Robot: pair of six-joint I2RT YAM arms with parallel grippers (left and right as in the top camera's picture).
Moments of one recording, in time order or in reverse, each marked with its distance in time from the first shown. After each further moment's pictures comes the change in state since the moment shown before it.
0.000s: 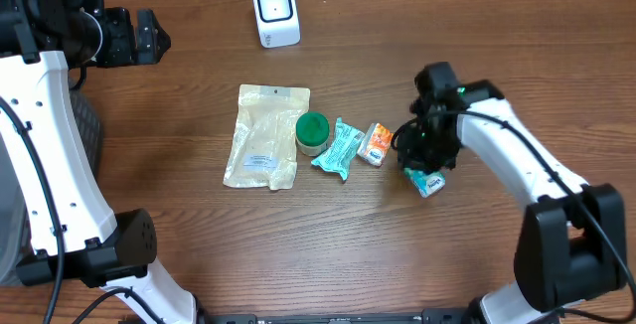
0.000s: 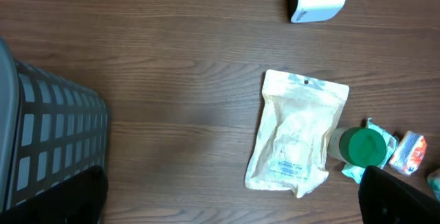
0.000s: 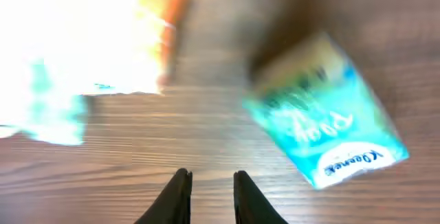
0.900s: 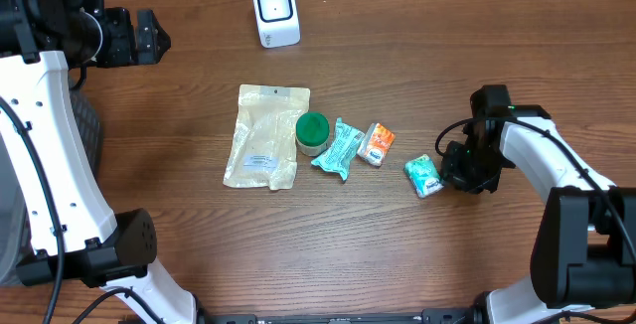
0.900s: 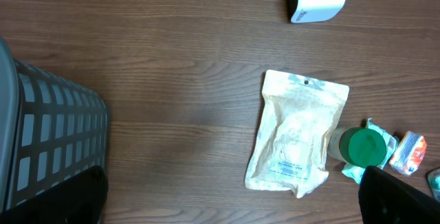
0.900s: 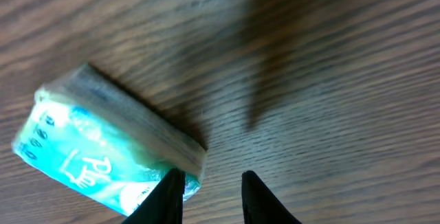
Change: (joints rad) left arm 0.000 0.000 0.000 0.000 0.000 0.000; right arm -0.250 -0.011 -0.240 0.140 0.088 0.004
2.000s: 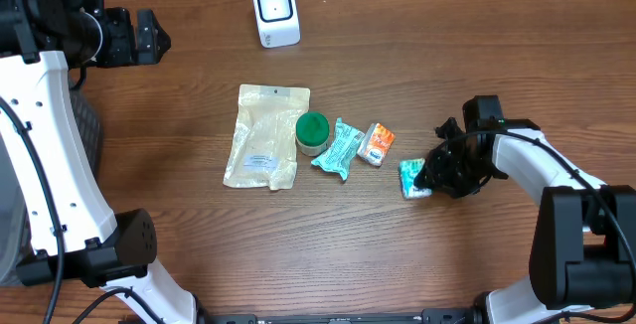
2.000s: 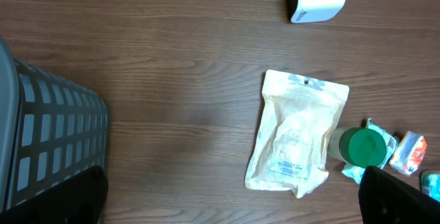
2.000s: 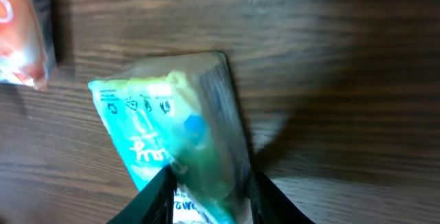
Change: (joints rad) left arm 0.000 0.000 0.000 0.000 0.000 0.000; right arm 0.018 -0.001 -0.117 0.182 -0.256 -0.258
